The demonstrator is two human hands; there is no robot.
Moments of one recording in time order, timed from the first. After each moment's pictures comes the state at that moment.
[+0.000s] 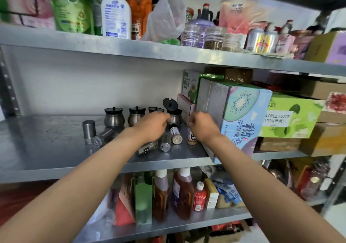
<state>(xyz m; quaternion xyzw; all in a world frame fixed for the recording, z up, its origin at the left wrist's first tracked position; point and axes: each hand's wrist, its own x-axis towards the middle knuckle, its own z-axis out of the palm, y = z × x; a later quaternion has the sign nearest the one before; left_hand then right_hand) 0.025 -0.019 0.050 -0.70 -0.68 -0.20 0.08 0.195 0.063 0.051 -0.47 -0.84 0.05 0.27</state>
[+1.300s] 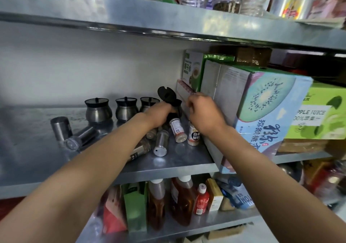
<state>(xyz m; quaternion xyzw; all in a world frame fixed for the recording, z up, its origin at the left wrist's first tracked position) -0.010 0.136 0.012 -0.75 -0.64 -0.16 0.04 0.174 0.121 0.054 -0.41 -0.86 -0.03 0.31</state>
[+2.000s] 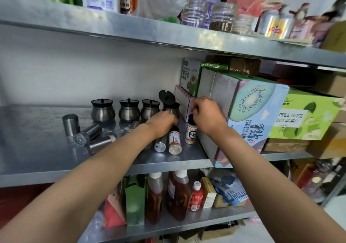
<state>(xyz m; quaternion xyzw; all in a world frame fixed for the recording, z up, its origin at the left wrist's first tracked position) 0.019 0.092 0.007 -0.77 -0.61 -0.15 0.12 0.193 0.099 0.063 -0.43 -0.84 0.00 0.33</state>
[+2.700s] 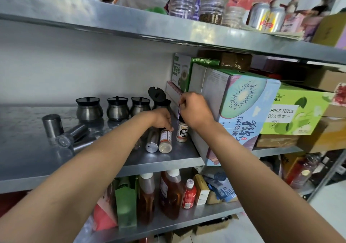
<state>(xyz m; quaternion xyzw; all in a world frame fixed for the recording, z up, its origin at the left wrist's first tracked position) 0.031 0.129 0.018 -0.68 -0.71 -0.14 -0.16 0.183 0.107 0.066 -0.44 -0.83 0.03 0.33</state>
